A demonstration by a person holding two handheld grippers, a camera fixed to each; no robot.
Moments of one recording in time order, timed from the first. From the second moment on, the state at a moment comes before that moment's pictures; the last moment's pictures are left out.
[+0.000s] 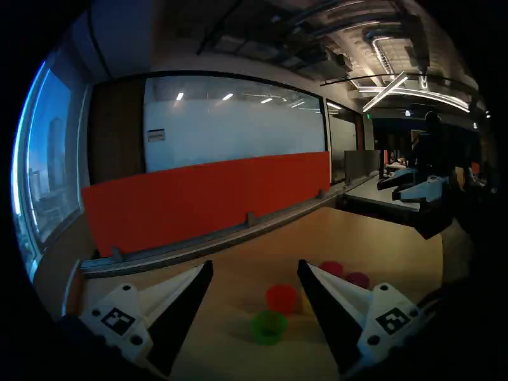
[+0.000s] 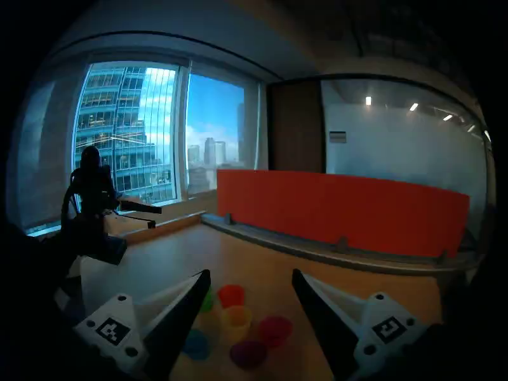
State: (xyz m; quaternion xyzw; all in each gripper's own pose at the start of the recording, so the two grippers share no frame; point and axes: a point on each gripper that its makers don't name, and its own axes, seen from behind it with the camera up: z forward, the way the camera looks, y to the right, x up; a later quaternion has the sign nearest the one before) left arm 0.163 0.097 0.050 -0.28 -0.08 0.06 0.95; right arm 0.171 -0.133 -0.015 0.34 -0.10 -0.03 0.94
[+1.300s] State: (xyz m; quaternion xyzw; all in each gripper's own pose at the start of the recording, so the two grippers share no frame) left arm 0.061 0.115 0.043 -0.34 -0.18 0.09 0.92; right arm 0.083 -0.179 -0.060 0.45 -0.21 -0.10 0.86
